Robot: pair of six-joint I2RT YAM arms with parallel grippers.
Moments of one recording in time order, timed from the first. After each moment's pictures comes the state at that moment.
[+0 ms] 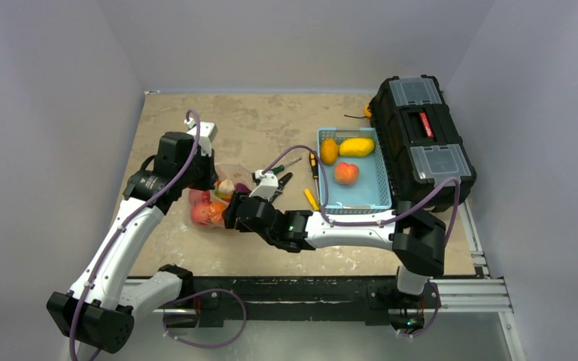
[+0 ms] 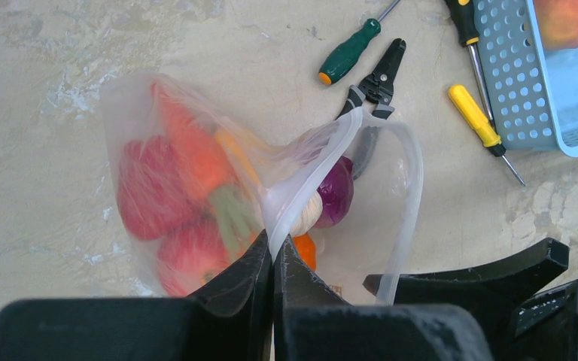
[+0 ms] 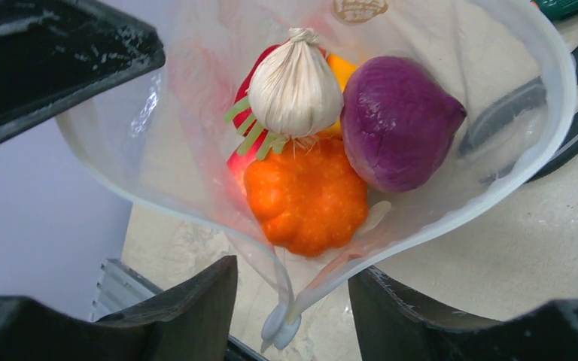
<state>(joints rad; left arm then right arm) -0.30 1.02 1.08 -0.79 0.05 -0.14 1.29 1.74 1.21 -0.01 0.54 1.04</state>
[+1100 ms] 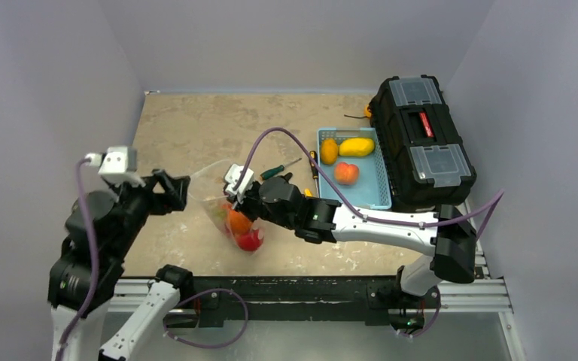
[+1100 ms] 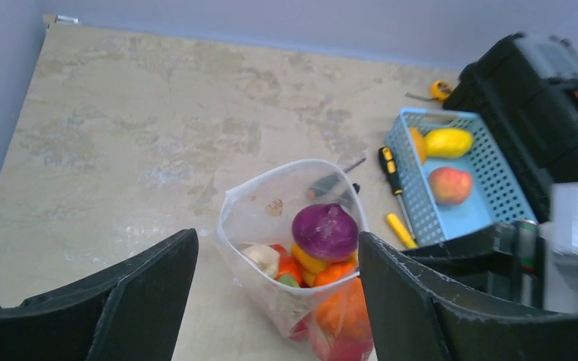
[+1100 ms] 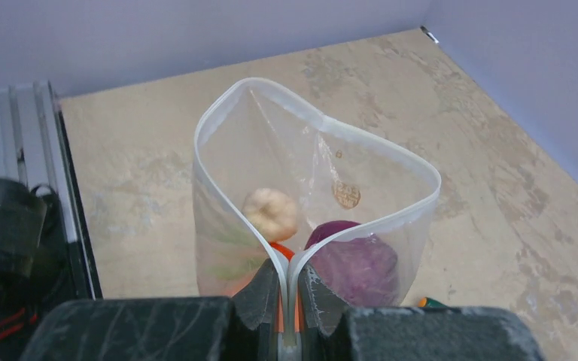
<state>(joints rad) -0.30 0.61 1.24 -0.90 -0.13 -0.28 1.25 1.56 1.23 0.09 0.23 -0.06</state>
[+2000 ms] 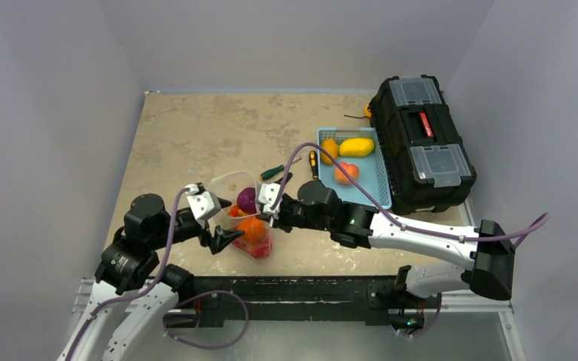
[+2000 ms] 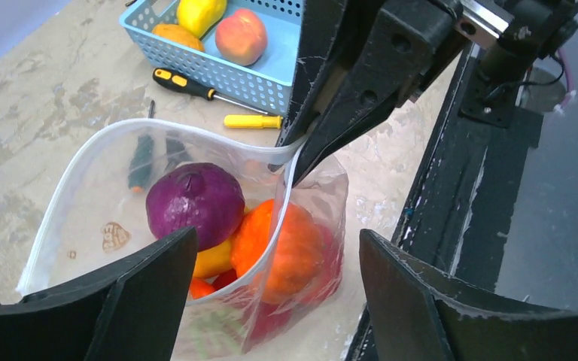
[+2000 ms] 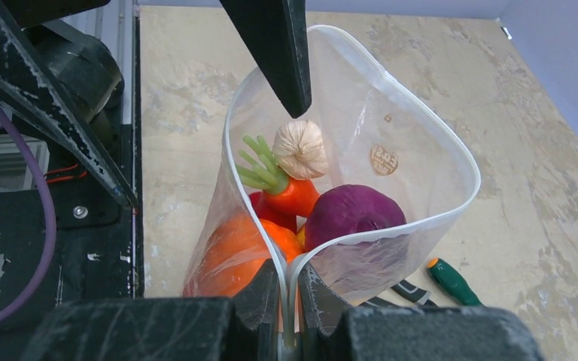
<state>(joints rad) -0.42 0.43 0.77 -0.65 0.61 0.19 1.17 1.29 0.95 0.02 -0.09 -0.25</state>
